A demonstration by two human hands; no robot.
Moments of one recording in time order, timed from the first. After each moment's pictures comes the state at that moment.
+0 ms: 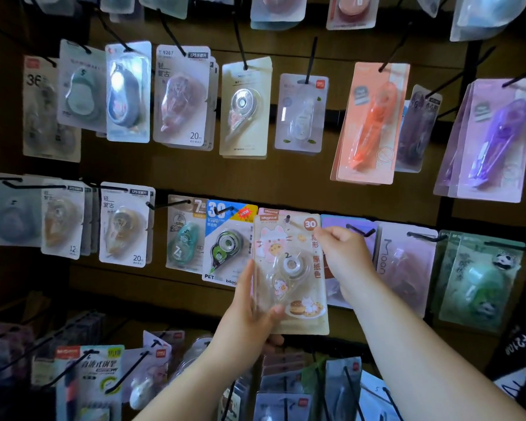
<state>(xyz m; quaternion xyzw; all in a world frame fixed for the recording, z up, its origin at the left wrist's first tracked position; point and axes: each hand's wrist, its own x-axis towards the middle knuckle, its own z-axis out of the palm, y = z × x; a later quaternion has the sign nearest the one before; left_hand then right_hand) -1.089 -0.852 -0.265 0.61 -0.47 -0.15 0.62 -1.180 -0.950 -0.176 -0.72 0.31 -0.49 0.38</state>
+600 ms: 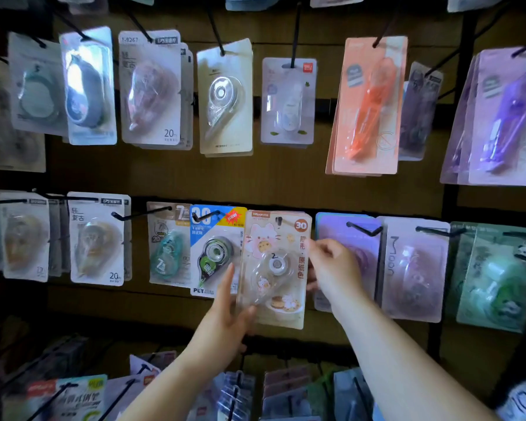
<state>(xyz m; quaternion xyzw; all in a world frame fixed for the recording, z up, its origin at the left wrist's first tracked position) -1.048 -0.875 -0.268 0.66 -0.48 -0.12 0.56 -1.157 -0.979 -0.202 -0.71 0.29 -0.49 0.41</state>
